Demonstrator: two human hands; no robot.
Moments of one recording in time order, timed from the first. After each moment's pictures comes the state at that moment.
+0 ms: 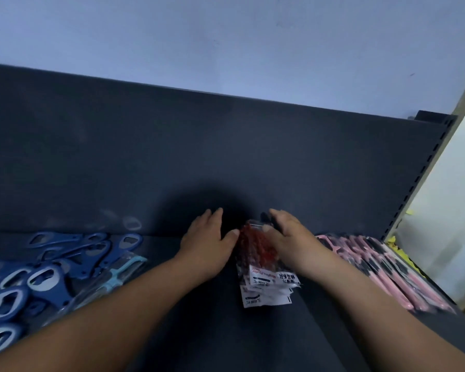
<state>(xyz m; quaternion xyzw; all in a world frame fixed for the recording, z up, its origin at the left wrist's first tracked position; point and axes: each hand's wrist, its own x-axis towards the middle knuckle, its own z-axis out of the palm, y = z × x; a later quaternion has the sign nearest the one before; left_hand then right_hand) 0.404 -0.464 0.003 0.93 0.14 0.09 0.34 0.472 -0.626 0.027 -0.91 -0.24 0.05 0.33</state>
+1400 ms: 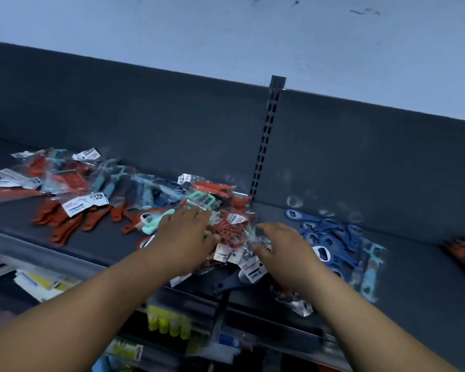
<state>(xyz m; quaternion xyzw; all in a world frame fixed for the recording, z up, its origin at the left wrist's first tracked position) 0.022 -0.108 0.005 0.96 0.26 0.07 0.08 0.140 -0.270 0.017 -0.88 -0.44 0.04 0.15</state>
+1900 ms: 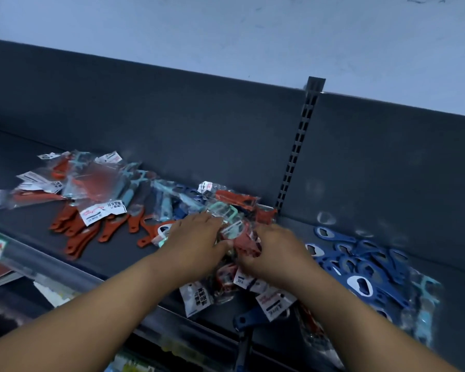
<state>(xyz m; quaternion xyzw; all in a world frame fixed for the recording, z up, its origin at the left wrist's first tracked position) 0.030 -0.073 0.004 0.95 0.28 0.07 0.13 0.157 -0.189 0.005 -0.89 -0.45 0.04 0.10</state>
